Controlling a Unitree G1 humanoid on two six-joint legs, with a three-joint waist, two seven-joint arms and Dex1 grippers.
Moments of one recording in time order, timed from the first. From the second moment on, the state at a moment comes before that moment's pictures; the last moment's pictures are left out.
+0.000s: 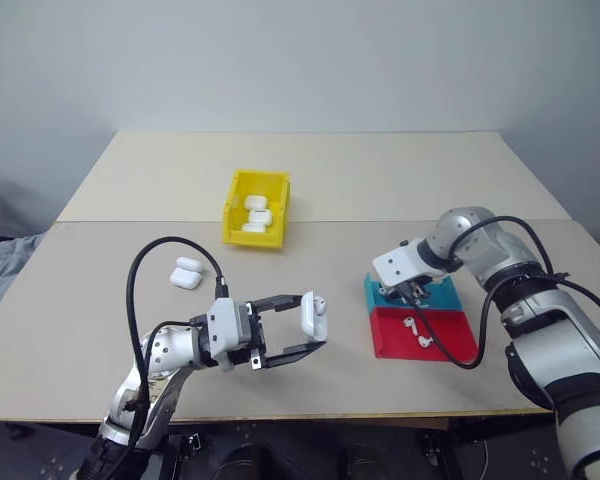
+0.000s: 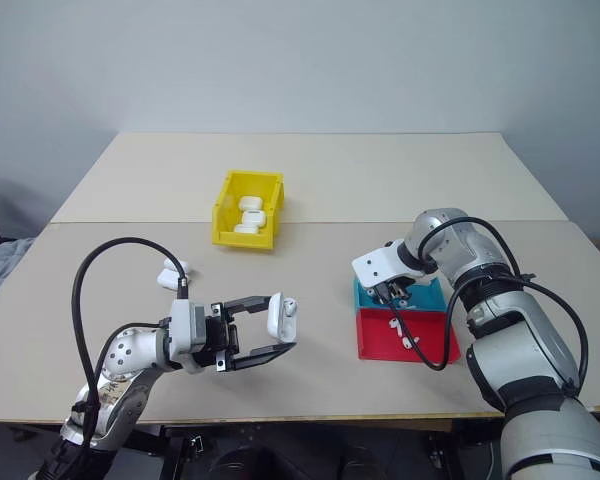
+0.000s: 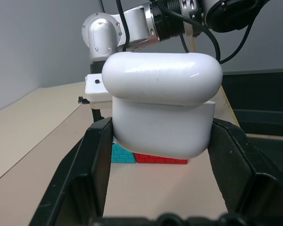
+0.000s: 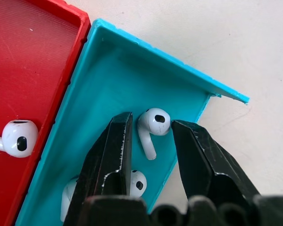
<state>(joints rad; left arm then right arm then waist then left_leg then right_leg) -0.14 0.47 -0.14 -0.34 -0.40 -0.05 -1.01 -1.10 -0.64 0.50 0.86 -0.39 -0.43 1.41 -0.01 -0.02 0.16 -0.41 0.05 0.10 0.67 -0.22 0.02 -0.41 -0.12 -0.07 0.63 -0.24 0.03</state>
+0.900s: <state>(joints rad) -0.14 0.48 -0.14 -0.34 -0.40 -0.05 -1.00 -1.09 -0.64 0.50 0.84 -0.40 -0.43 1.39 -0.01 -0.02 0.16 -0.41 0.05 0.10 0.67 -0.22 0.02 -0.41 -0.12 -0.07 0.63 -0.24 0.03</state>
